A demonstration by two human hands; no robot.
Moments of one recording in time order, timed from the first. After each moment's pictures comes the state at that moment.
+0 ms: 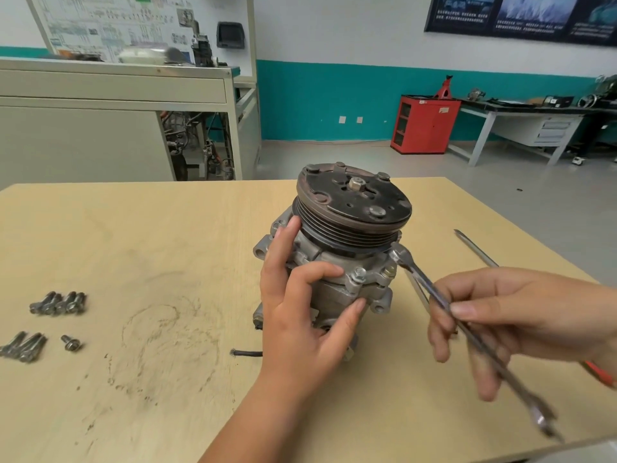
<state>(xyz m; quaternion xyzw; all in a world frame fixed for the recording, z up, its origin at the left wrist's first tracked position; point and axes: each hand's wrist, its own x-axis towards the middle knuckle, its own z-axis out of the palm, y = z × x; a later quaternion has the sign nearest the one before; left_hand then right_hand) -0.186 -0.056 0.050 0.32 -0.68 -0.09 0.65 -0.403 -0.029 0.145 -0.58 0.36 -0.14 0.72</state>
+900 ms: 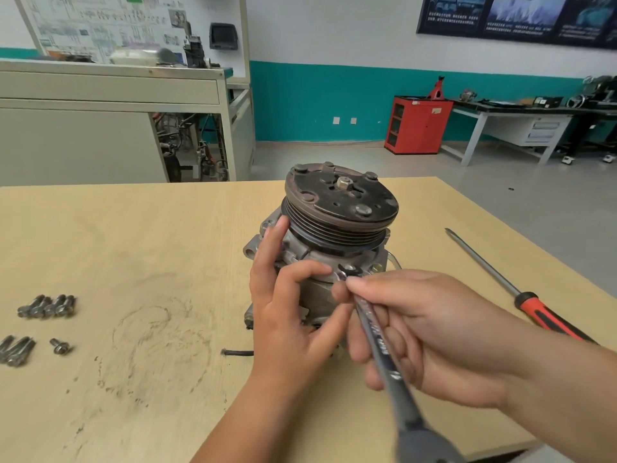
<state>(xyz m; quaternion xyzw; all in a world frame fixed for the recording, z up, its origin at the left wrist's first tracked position) -0.188 -0.057 0.049 0.31 -0.67 -0.11 0.67 -0.314 0.000 0.152 -0.45 0.37 -0.32 0.75</state>
